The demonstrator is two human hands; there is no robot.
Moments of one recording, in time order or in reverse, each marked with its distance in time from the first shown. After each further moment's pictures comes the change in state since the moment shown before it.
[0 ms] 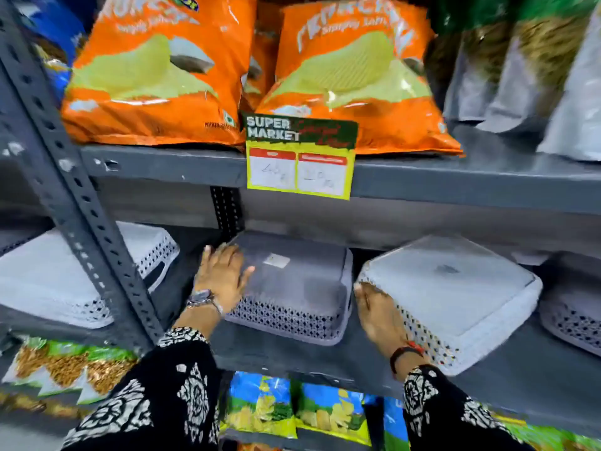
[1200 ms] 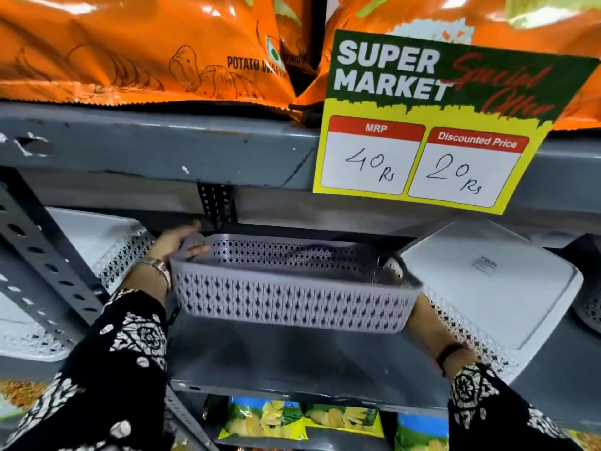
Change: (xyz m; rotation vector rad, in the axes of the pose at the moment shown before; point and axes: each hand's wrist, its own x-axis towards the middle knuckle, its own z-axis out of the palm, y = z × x) left_hand 0.115 -0.099 0.010 -1.441 -0.425 -0.722; right_hand 0.051 0.035 0.030 0.360 -0.154 0.272
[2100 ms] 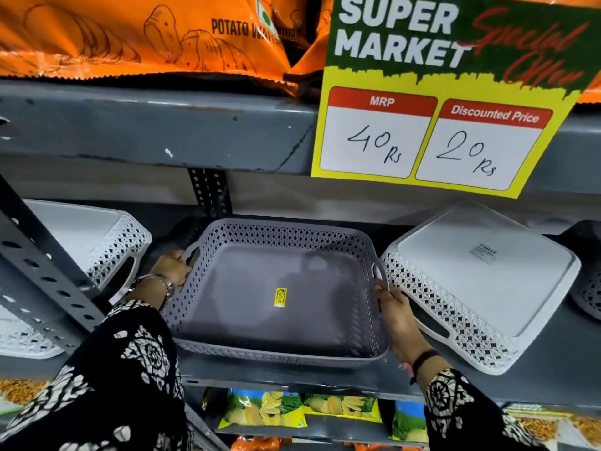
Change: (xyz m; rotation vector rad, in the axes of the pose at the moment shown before) left_hand 0.048 -0.060 -0.020 0.558 0.247 0.115; right_hand 0.001 0.017 0.044 0.419 0.228 0.202
